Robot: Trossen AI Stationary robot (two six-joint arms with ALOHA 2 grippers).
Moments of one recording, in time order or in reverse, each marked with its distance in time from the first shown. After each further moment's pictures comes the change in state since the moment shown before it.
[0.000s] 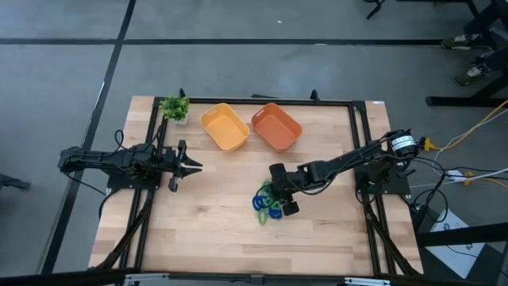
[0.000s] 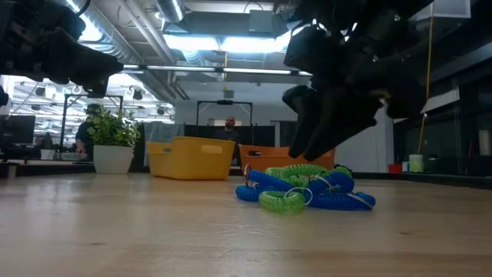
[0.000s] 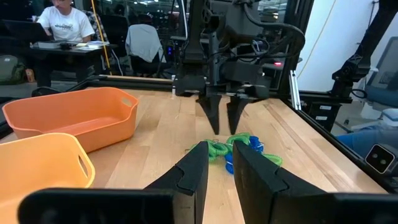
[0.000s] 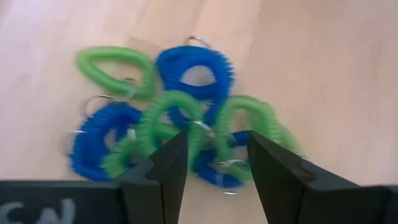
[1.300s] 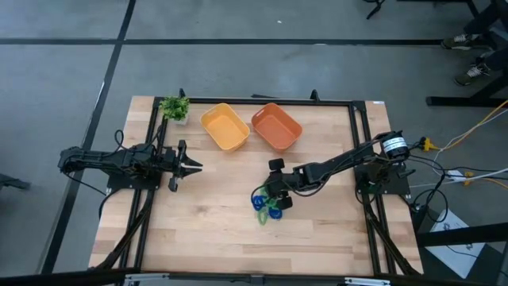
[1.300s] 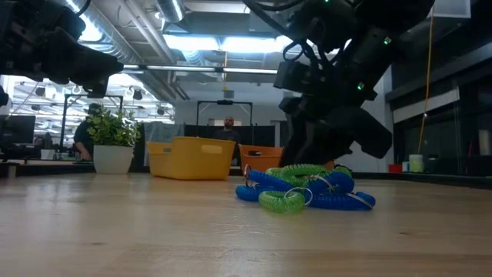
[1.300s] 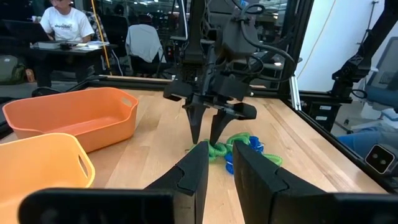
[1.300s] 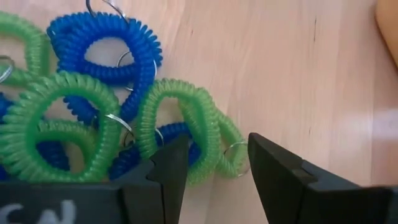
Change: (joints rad) left arm 0.000 0.000 0.000 0.000 0.000 0.000; right arm -0.009 0.083 0.000 0.057 0.184 -0.014
